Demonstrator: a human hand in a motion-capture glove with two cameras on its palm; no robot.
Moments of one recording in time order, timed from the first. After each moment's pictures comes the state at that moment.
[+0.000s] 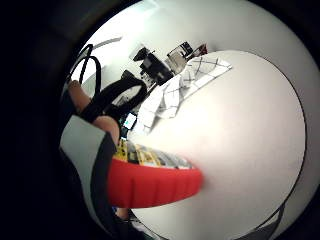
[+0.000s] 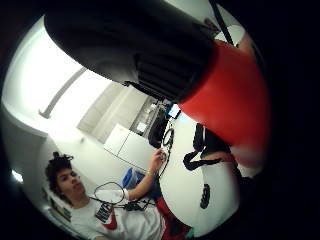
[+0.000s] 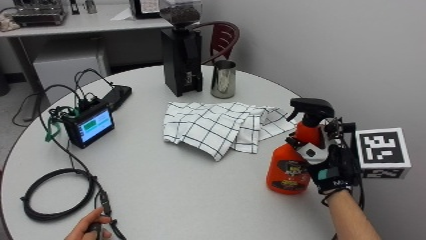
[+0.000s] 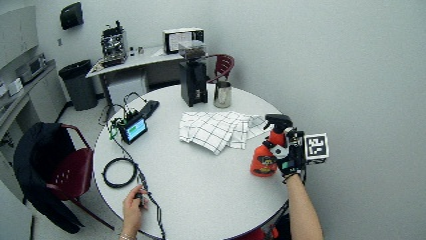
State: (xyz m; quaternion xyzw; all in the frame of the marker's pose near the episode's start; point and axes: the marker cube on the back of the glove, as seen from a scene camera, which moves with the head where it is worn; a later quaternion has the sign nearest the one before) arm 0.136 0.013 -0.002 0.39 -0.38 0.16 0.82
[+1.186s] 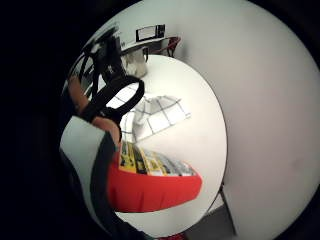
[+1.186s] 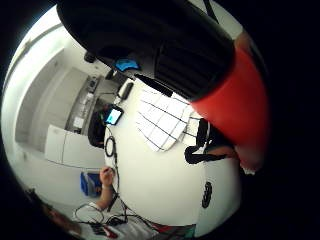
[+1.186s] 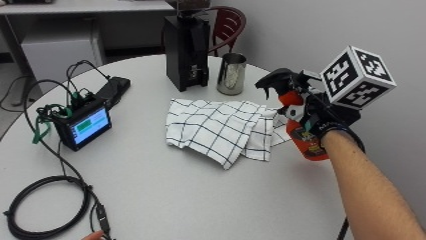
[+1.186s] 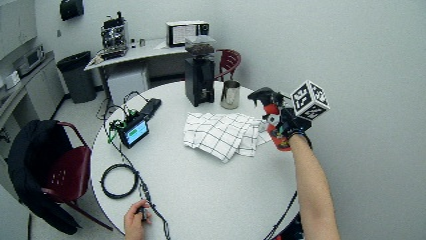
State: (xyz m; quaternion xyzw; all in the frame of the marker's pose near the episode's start) arm 0.164 -0.052 -0.095 0.24 -0.05 0.24 0.94
